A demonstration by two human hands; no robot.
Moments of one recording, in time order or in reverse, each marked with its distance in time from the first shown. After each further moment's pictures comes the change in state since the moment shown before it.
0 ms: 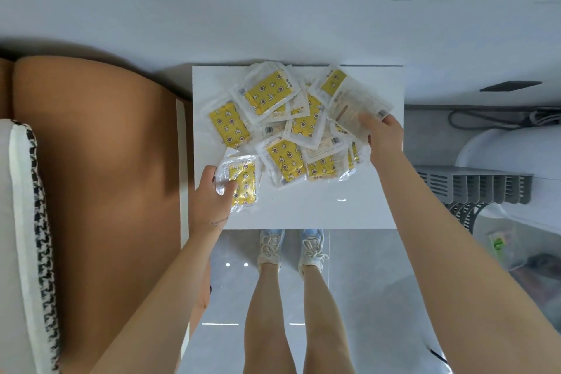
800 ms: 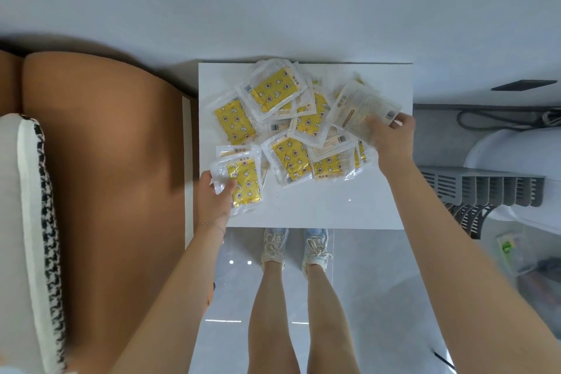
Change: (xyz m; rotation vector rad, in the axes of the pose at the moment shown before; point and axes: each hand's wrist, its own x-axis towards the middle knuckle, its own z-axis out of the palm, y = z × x) left_hand -0.014 0.023 -0.006 -0.495 0.019 -0.234; right_hand -0.003 0.007 -0.003 -0.018 0.011 -0.041
